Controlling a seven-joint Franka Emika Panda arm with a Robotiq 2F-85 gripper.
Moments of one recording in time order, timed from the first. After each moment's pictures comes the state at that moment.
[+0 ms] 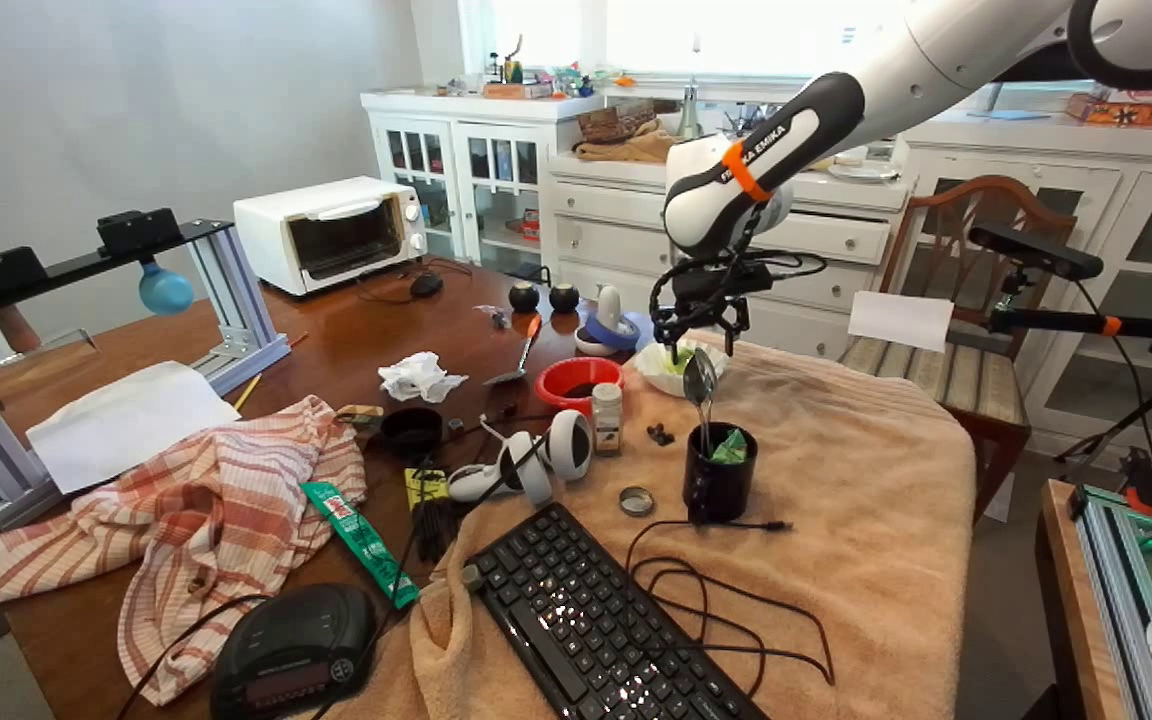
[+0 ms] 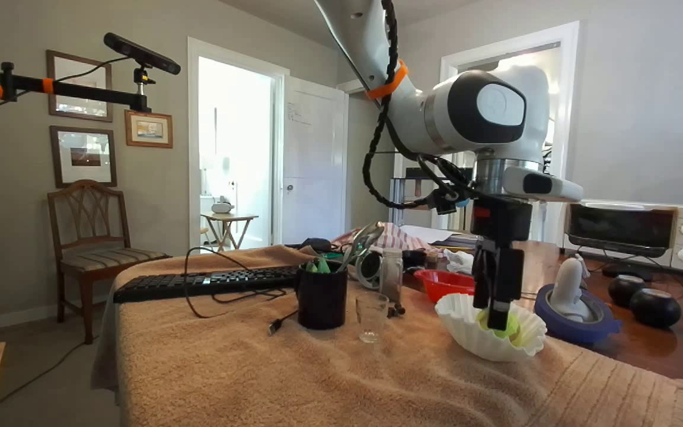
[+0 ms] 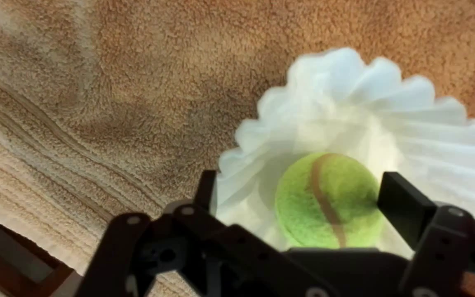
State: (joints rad) arm -0.13 0.65 -0.22 -1.70 0.08 2.21 0.55
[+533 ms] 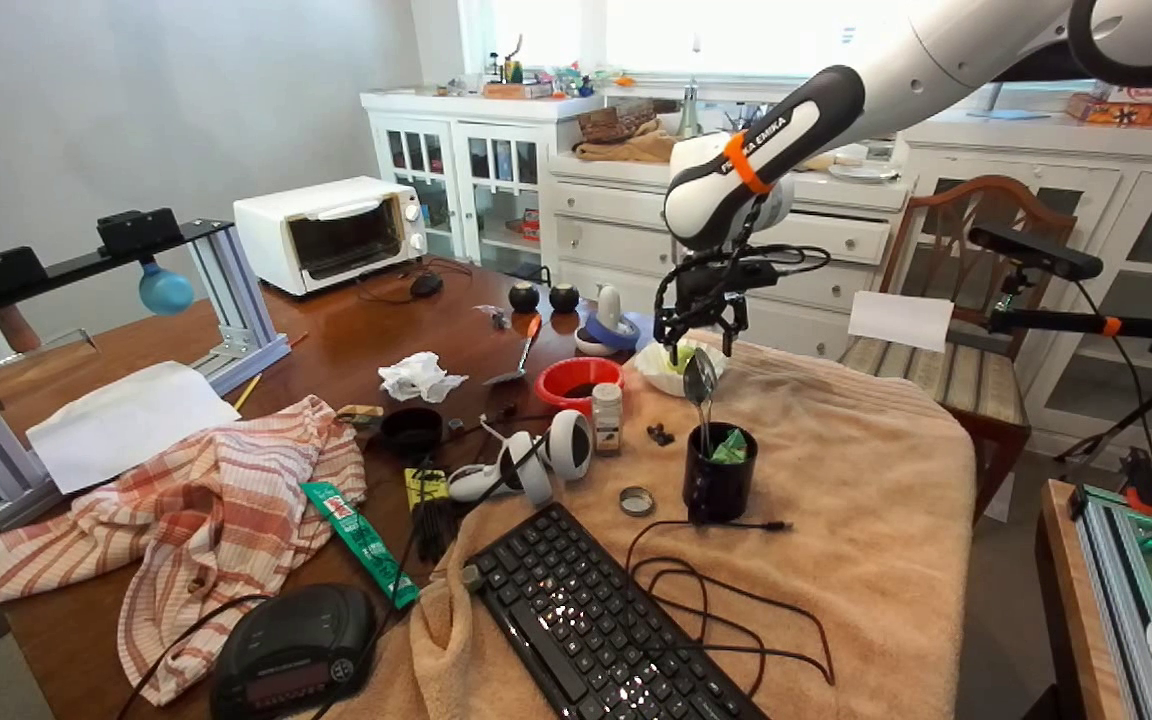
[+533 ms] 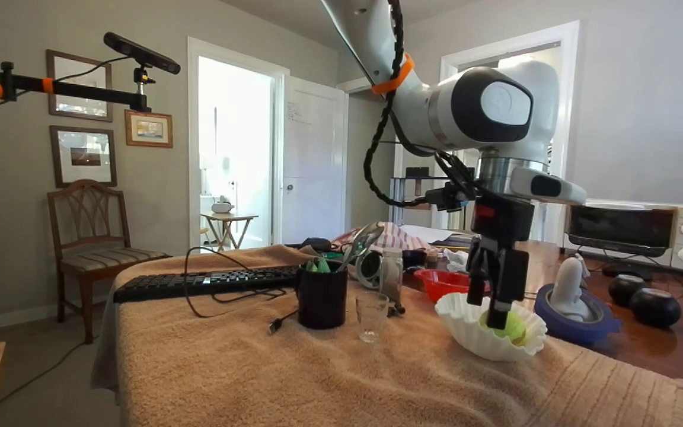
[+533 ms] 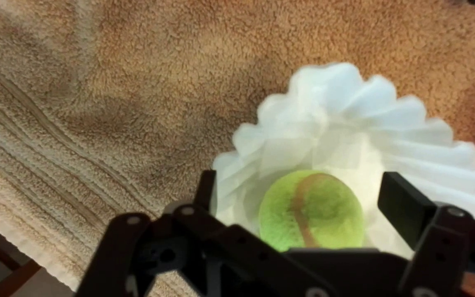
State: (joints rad) arm -0.16 0.65 -0.19 -1.69 0.11 2.19 0.43
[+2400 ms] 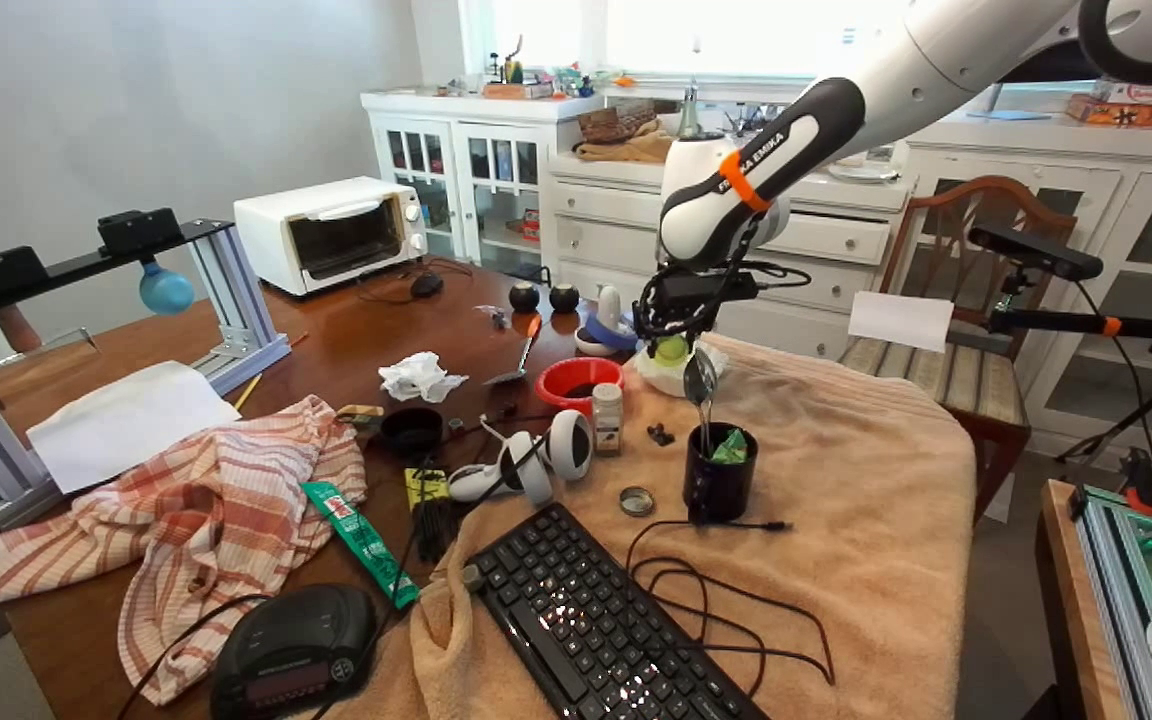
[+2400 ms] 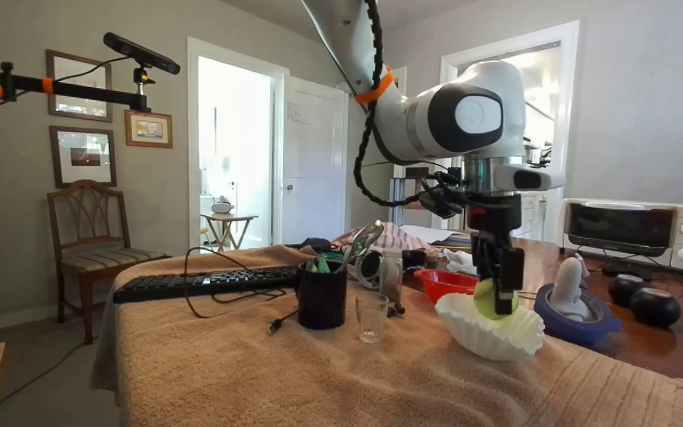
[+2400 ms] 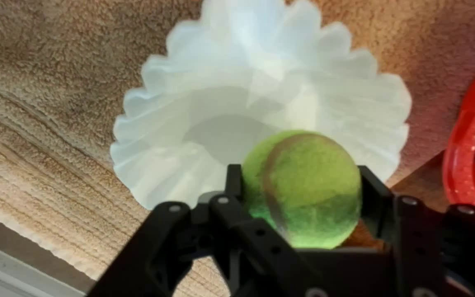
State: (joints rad) arm -0.09 0.63 -0.21 -1.75 0.10 2.47 0.46
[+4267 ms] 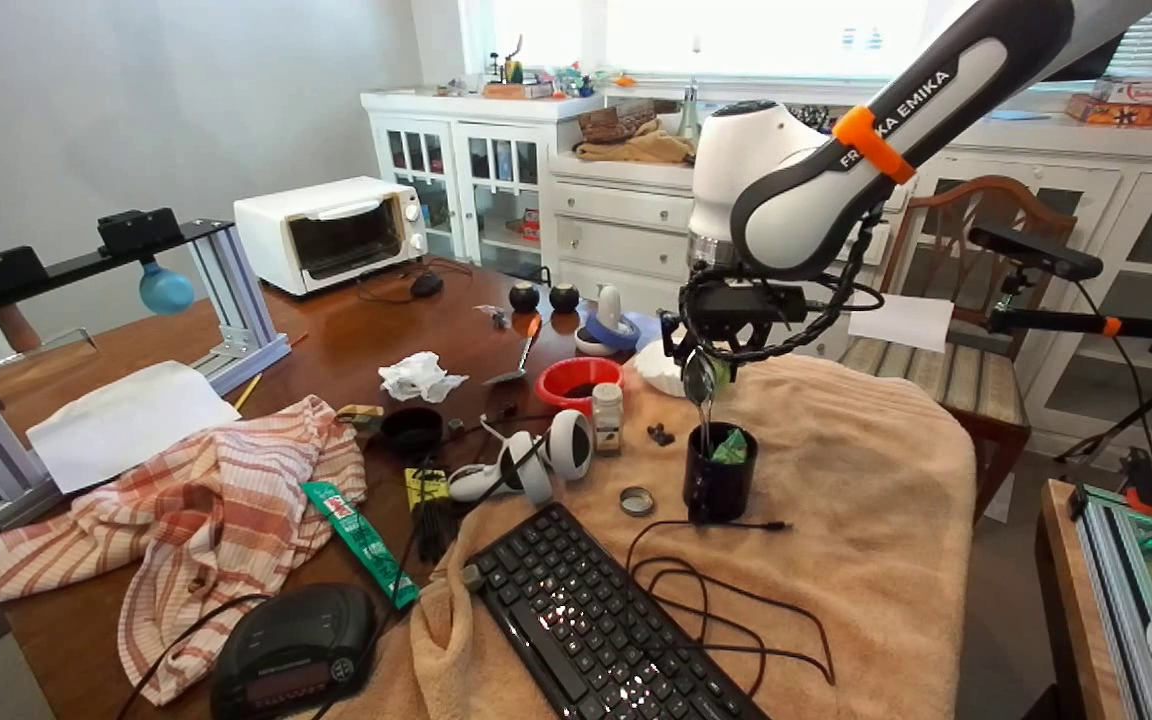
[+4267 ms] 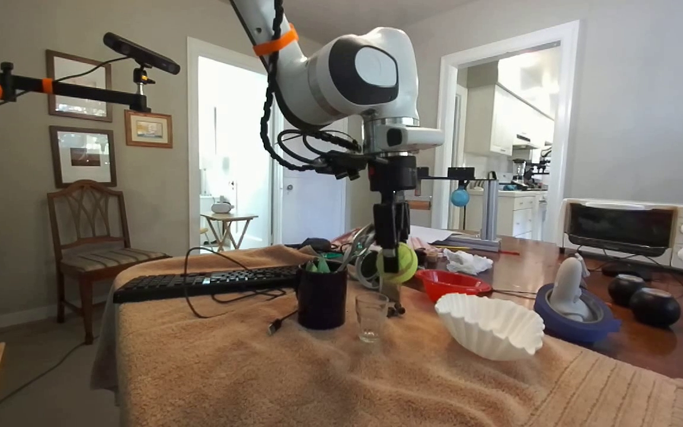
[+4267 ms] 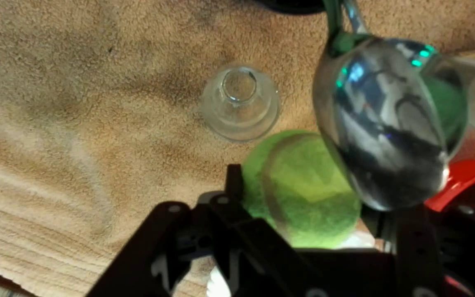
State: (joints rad) arm 0.07 0.25 -0.20 -2.21 -0.10 2.50 1.04
